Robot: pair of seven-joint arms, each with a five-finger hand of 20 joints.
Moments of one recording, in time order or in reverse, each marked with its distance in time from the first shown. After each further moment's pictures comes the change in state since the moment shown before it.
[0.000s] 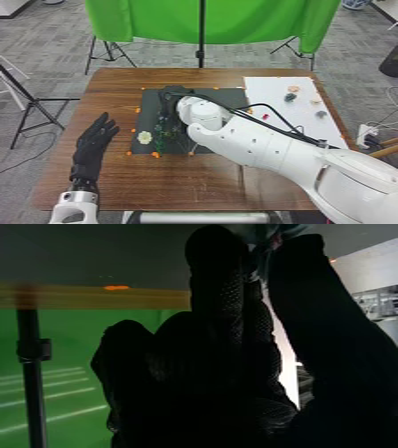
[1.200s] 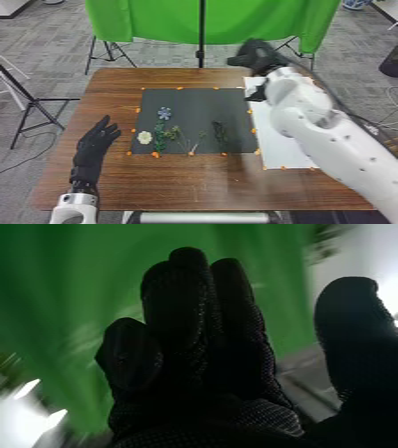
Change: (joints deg) left arm 1.0 -1.1 -0.9 -0.2 0.1 -1.3 -1.2; right arm -20.9 29.9 35.9 -33.7 -0.5 7.6 9.4
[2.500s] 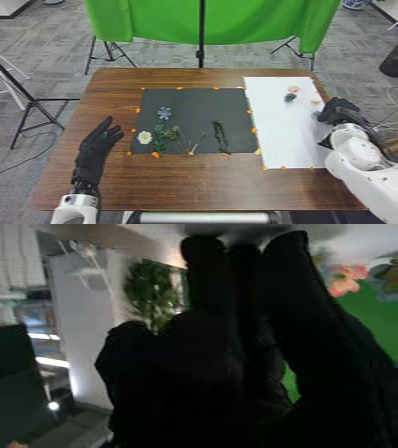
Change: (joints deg) left arm 0.3 -0.5 -0.1 -0.3 0.3 -1.3 -1.4; right arm -22.8 10.9 10.7 17.4 -8.4 13.0 4.0
